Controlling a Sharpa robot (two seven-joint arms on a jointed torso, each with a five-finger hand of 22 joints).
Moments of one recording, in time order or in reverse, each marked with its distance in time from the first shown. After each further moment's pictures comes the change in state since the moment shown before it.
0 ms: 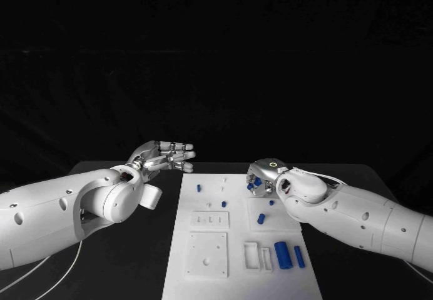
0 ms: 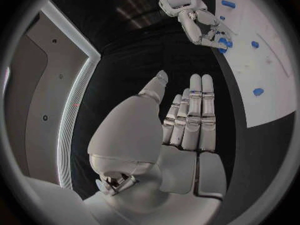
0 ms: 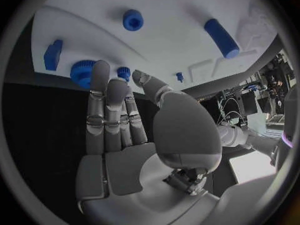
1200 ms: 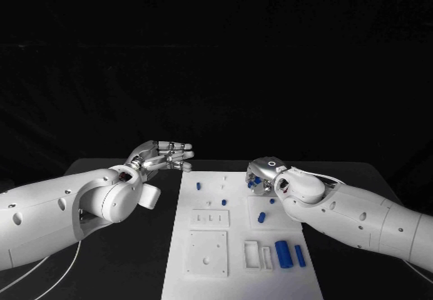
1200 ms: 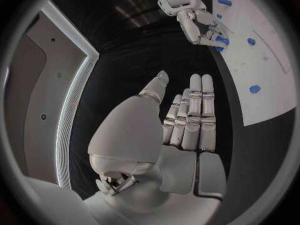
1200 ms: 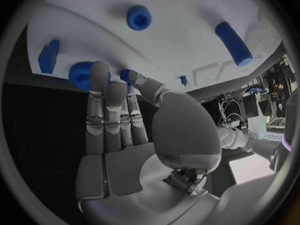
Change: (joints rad) left arm 0.000 0.005 0.000 -0.009 -0.001 0.001 -0.001; left_hand 0.000 0.000 0.000 0.000 0.000 0.000 0.000 0.000 0.000 0.000 0.000 0.000 0.000 0.000 0.000 0.000 0.000 0.000 0.000 0.000 0.006 0.000; right arm -0.001 0.001 0.000 0.009 -0.036 -0.027 -0.031; right_hand 0.034 0.049 0.139 -0.025 -0.140 0.106 -0.030 -0.005 0.040 0.130 -0.022 0.000 0.001 -0.010 -0.032 0.022 0.016 -0.023 -0.016 -0.034 0.018 0.110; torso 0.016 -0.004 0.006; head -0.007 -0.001
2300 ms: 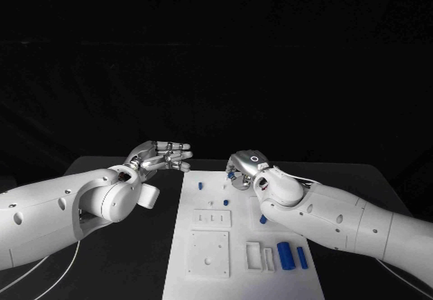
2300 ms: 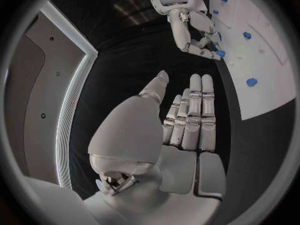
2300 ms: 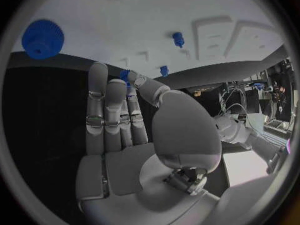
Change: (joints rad) left arm 0.001 0.004 0.000 -0.016 0.000 0.000 -0.001; left_hand 0.000 0.000 0.000 -0.005 -0.006 -0.007 0.000 0.000 0.000 0.000 0.000 0.000 0.000 0.000 0.000 0.000 0.000 -0.003 -0.004 -0.004 0.004 0.003; right arm 0.000 0.111 0.016 0.013 -0.049 -0.132 -0.124; right_hand 0.003 0.004 0.013 -0.004 -0.009 0.003 -0.004 0.000 0.005 0.003 0.001 -0.003 0.000 0.003 -0.002 0.000 0.004 -0.013 -0.006 -0.005 -0.012 0.093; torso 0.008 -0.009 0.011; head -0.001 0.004
